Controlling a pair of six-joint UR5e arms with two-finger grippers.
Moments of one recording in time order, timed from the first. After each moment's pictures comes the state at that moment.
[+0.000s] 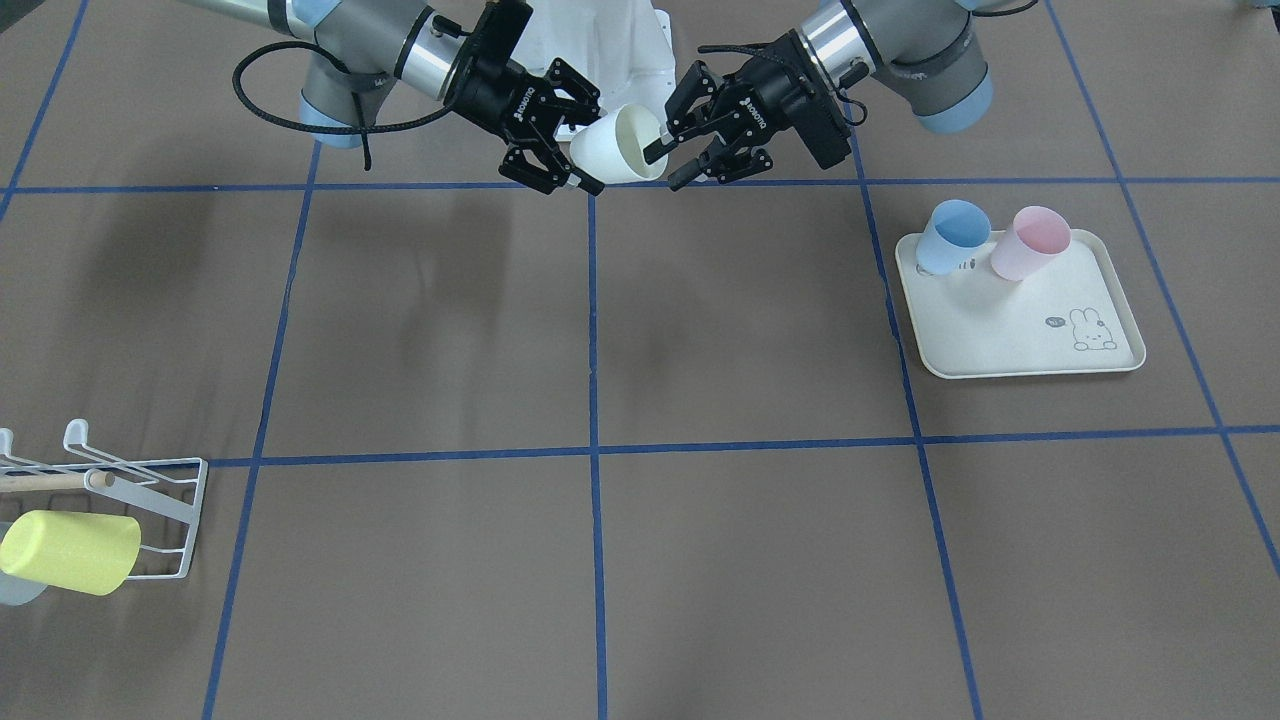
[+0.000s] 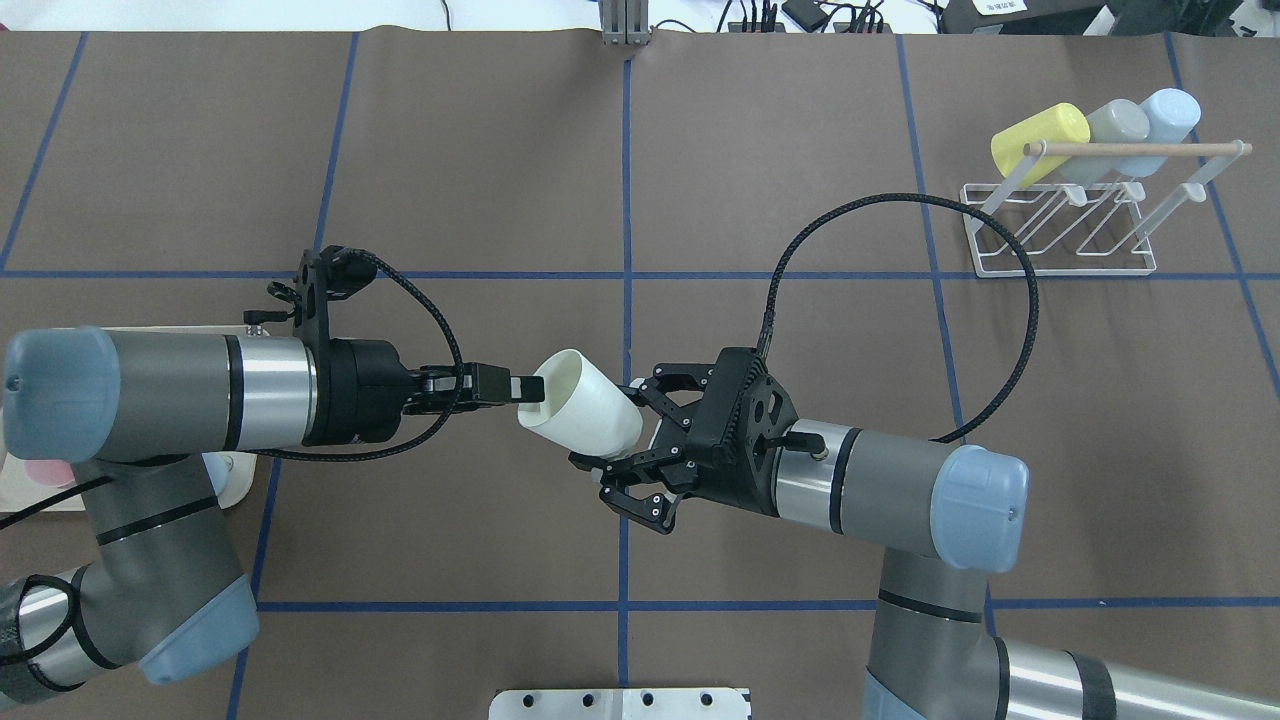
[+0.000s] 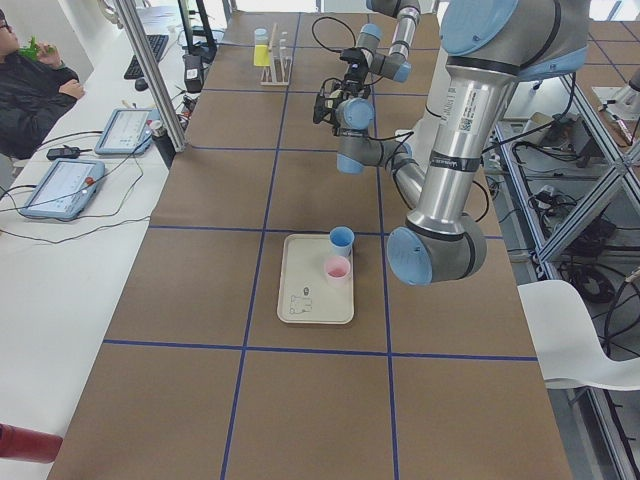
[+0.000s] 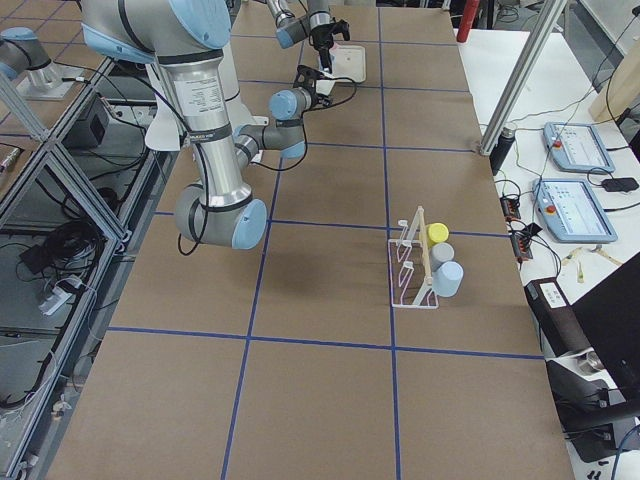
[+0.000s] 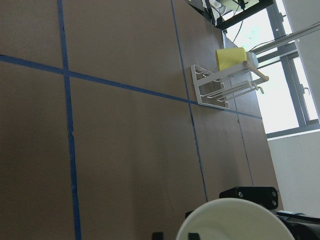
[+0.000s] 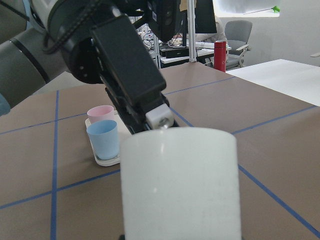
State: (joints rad) left arm -0.51 -1.87 -1.89 -2.69 -1.85 -1.48; right arm 0.31 -1.17 1.75 -0.30 1.54 0.35
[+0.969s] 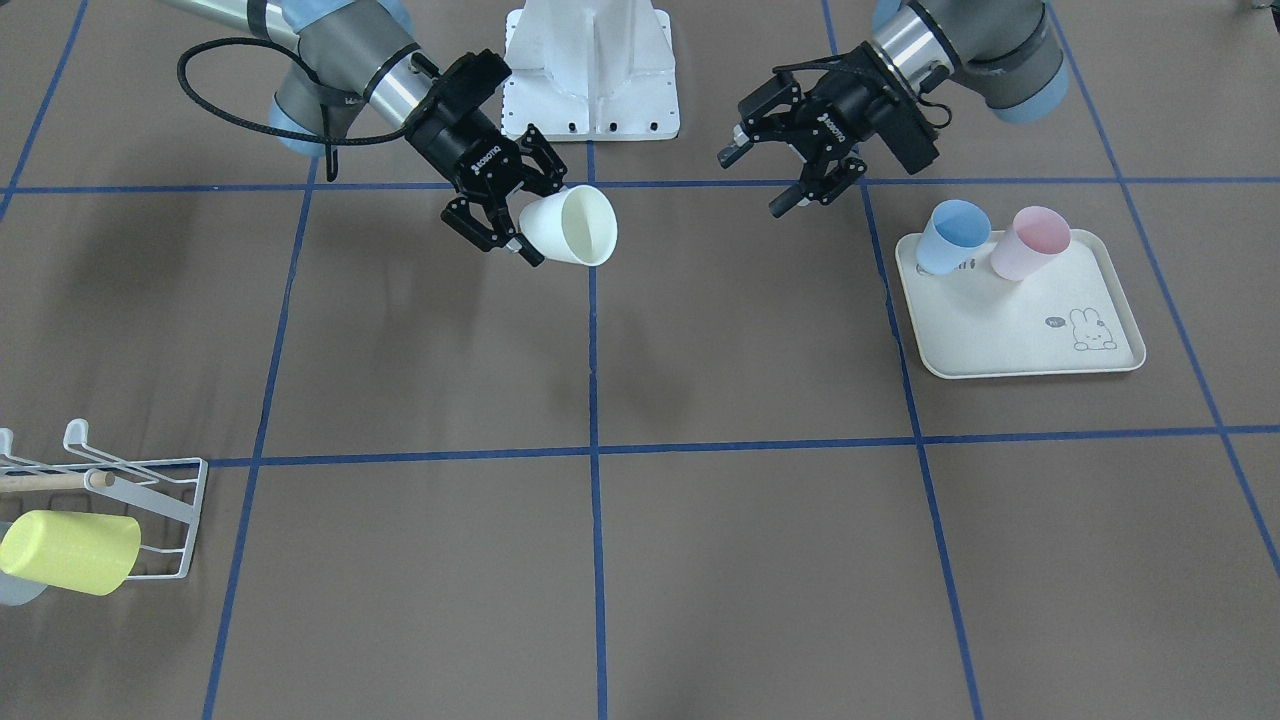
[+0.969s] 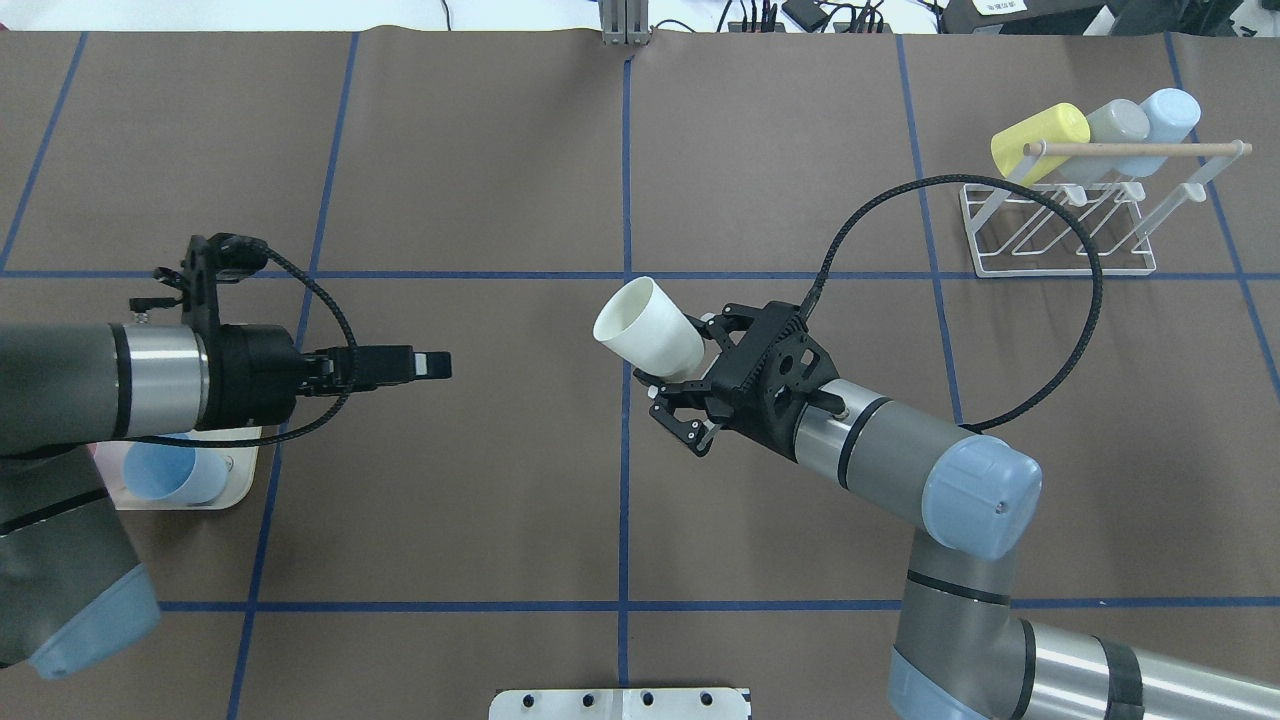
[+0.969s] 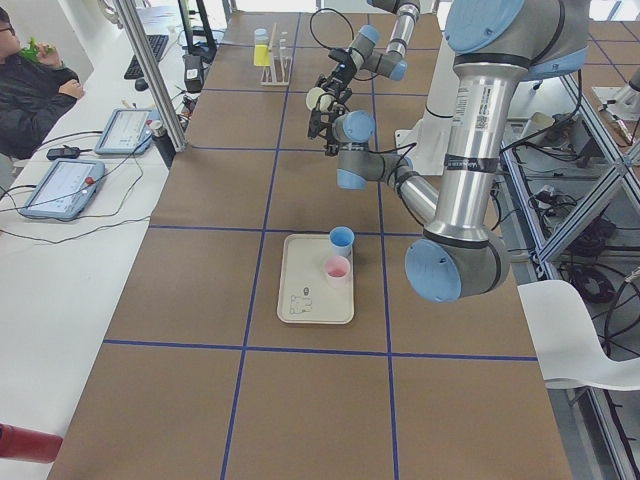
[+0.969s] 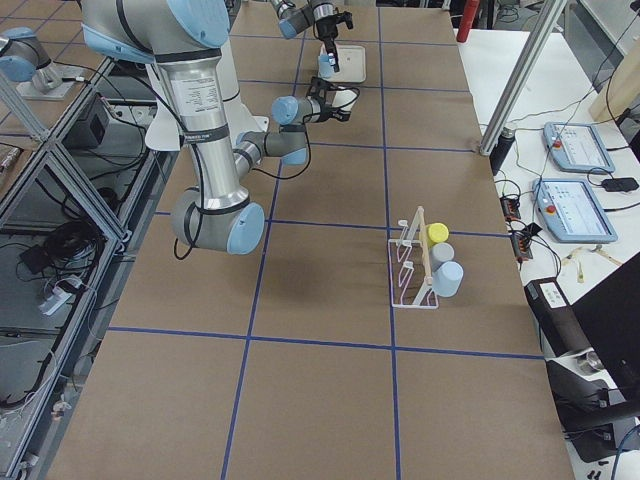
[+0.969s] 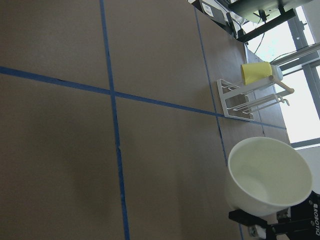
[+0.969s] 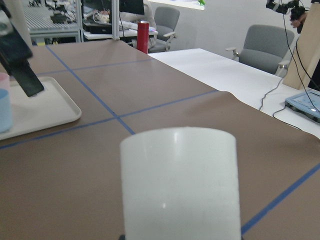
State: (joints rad) left arm -0.60 -1.68 -1.96 -2.67 -1.87 -1.37; right arm 0.36 -1.22 1.76 -0.49 1.31 0.33
